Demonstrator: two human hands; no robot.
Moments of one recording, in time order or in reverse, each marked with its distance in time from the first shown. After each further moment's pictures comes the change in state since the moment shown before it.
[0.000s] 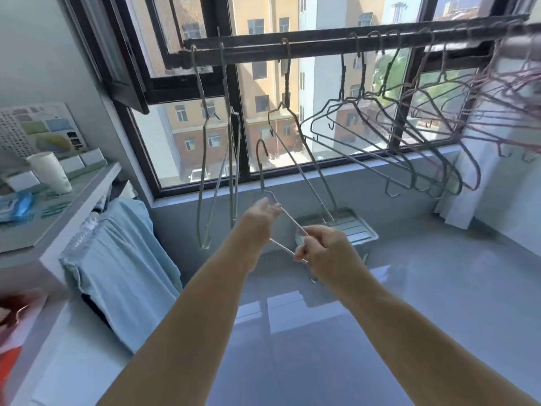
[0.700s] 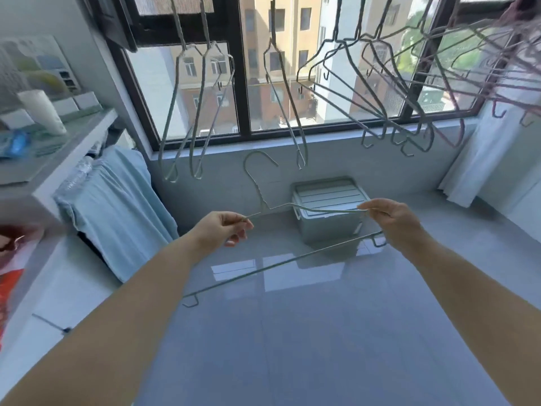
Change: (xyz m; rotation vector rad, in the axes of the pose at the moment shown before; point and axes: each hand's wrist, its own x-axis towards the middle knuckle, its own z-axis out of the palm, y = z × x) left_hand -0.024 -0.095 -0.014 0.228 -0.129 -0.097; right_hand 0.031 0.113 -0.149 -0.238 0.019 0.006
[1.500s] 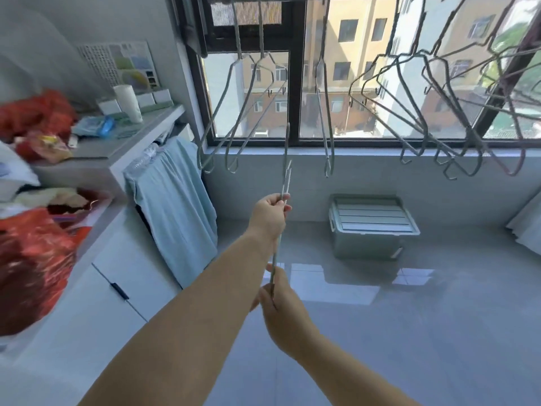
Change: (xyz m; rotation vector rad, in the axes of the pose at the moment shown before) left_hand -0.014 0.058 0.077 -0.497 0.519 -0.041; right_hand -0.141 -0.050 0.143 0.079 -0.606 -0.104
